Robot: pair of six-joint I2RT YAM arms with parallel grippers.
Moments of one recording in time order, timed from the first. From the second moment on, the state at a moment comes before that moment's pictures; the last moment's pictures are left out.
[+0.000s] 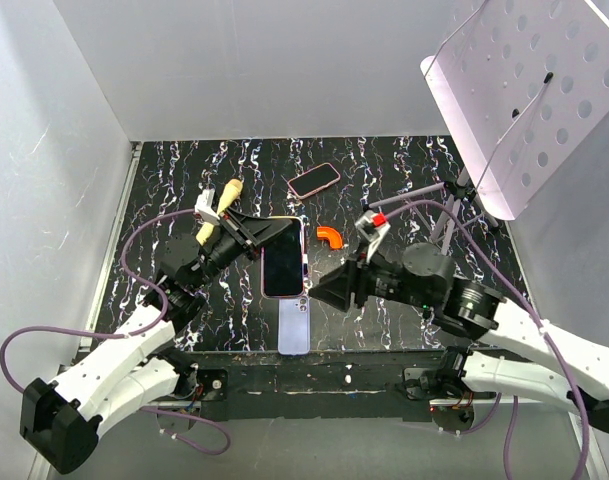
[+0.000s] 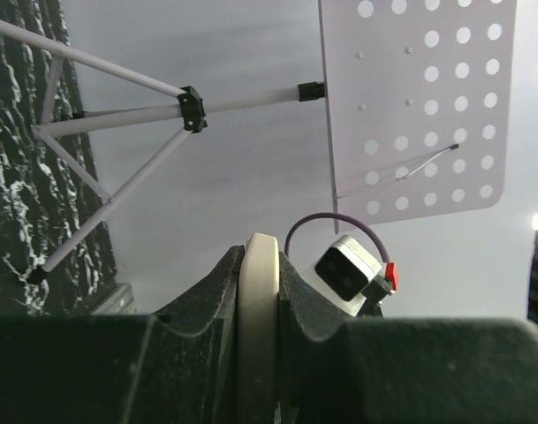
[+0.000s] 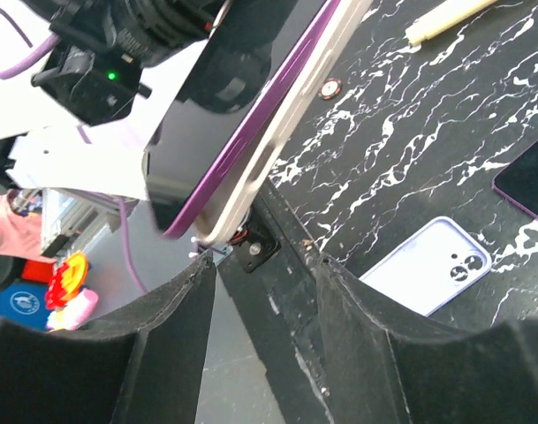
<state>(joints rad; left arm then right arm) -0.60 0.83 0.59 0.41 0.23 -1.53 1.10 0.86 0.85 -0.18 -0.14 0.58</state>
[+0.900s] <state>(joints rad) -0.58 0.82 0.66 0.35 0.30 -1.44 0.98 0.96 0.88 0.06 -0.52 1.01</state>
